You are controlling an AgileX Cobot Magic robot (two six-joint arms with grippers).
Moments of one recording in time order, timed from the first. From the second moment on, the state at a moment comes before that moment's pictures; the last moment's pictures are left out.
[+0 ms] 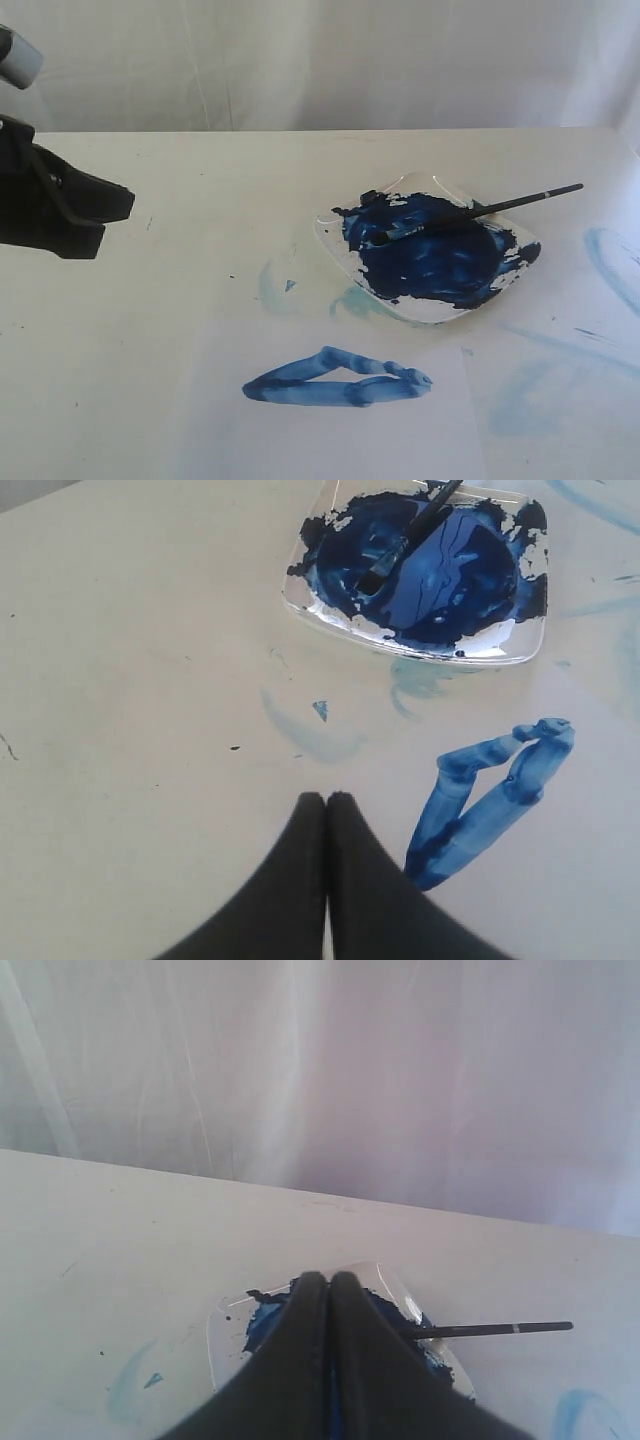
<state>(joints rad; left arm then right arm) -0.35 1.05 -0.80 -0.68 0.57 0.78 -0.10 0.56 -0.73 0.94 0.71 -0.92</state>
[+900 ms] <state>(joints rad) 0.02 0.31 -0.17 -0.68 0.44 0.78 -0.10 0.56 -0.73 0.94 0.70 -0.92</state>
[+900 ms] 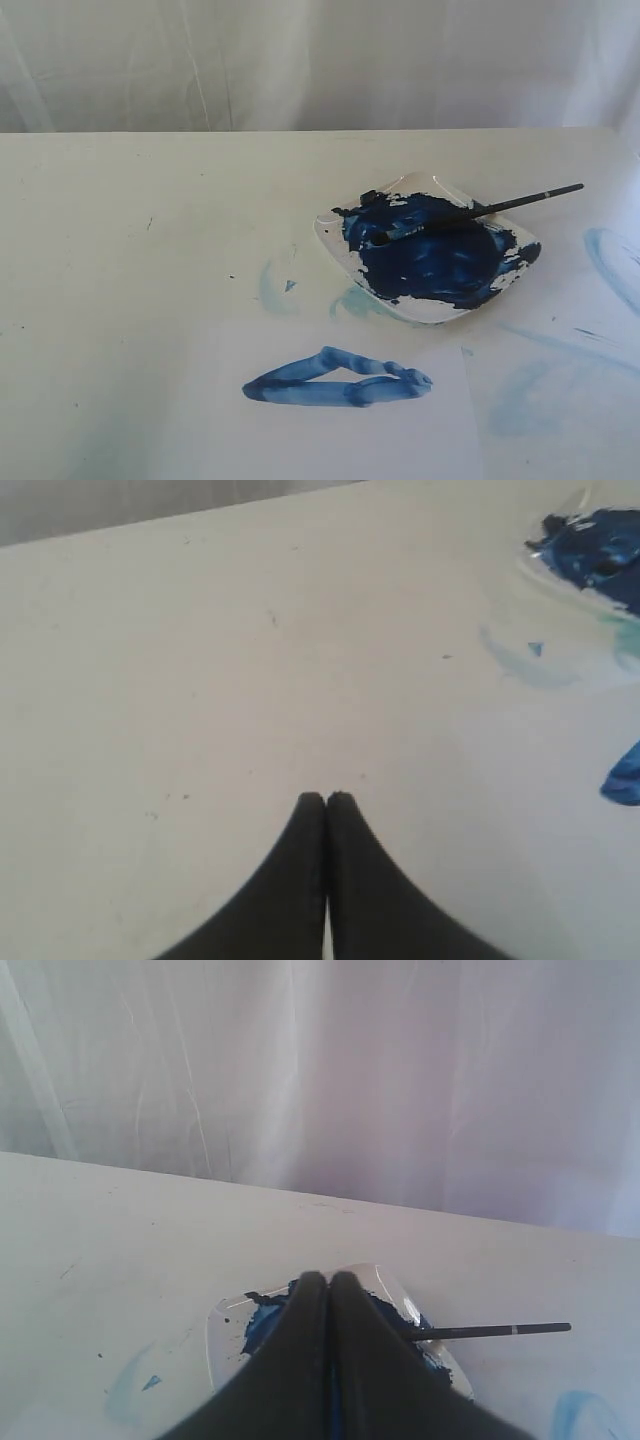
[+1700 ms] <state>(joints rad) 0.06 0.17 0.02 -0.15 0.22 0.09 -0.10 0.56 -0.73 0.94 0.70 -0.92</state>
